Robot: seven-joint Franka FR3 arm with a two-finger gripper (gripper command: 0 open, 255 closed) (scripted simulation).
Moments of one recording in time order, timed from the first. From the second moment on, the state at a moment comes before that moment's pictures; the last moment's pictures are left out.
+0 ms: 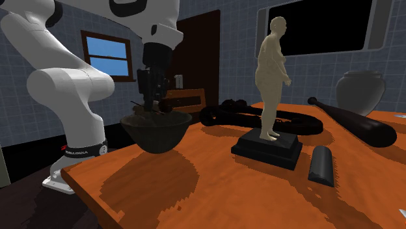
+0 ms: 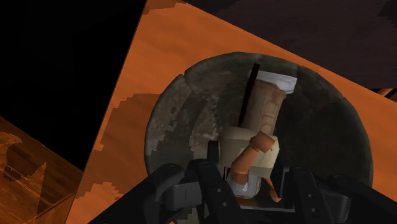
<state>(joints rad) -0.07 -0.80 0.01 -2.75 -0.19 1.86 0.06</state>
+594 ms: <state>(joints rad) -0.07 -0.80 0.02 -2.70 -0.18 1.82 0.06</state>
